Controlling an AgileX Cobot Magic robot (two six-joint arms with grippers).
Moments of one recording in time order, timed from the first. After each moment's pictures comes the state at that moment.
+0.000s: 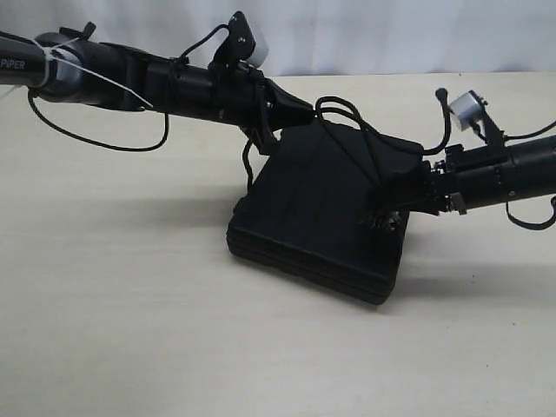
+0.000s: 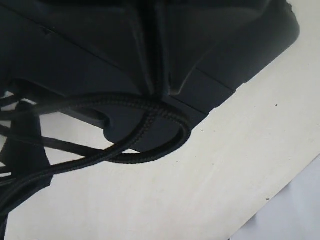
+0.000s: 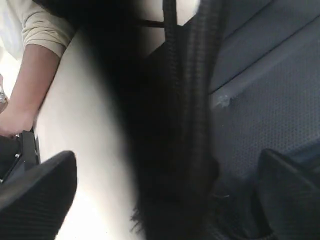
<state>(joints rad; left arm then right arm) -0.21 2.23 -1.51 -1.63 0.86 2.10 -0.17 1.92 -0.95 1.27 1.19 -1.53</state>
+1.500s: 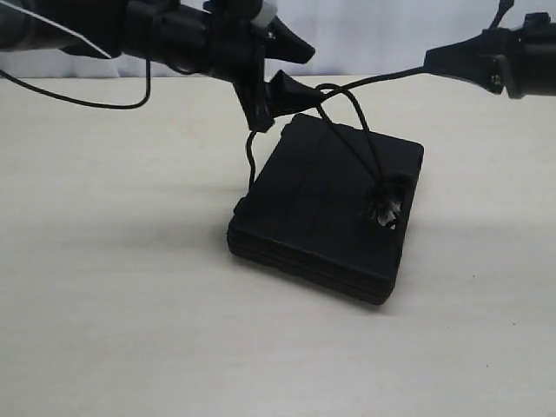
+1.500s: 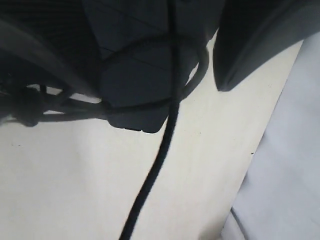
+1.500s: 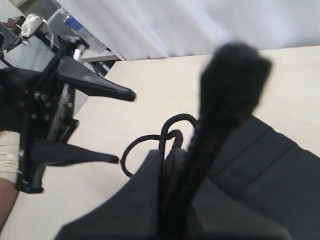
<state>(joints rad) -0.27 2.02 -1.51 -1.38 0.79 2.11 -0.22 1.61 -1.02 1.47 1.02 -1.35</state>
